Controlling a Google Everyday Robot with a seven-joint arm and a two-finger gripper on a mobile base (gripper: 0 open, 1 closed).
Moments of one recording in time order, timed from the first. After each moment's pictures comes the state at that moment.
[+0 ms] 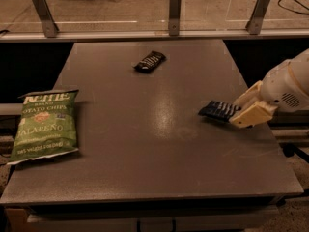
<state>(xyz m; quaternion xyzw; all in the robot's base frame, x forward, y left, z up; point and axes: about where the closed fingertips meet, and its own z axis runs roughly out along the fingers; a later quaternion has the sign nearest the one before) 0.480 -0.210 0.864 -0.53 0.81 0.10 0.24</state>
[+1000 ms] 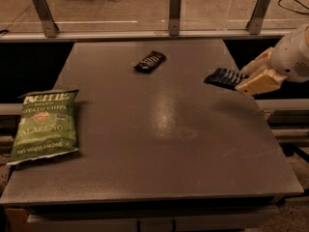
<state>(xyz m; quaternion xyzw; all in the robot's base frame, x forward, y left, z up) 0.518 -0.220 0.928 -0.53 0.79 0.05 0.31</state>
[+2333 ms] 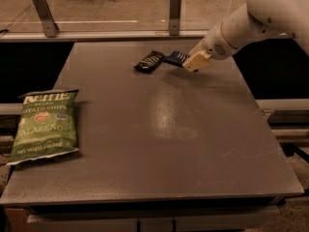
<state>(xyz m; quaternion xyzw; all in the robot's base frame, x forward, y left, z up) 0.675 -0.128 0.886 -0.52 0.78 0.08 0.35</state>
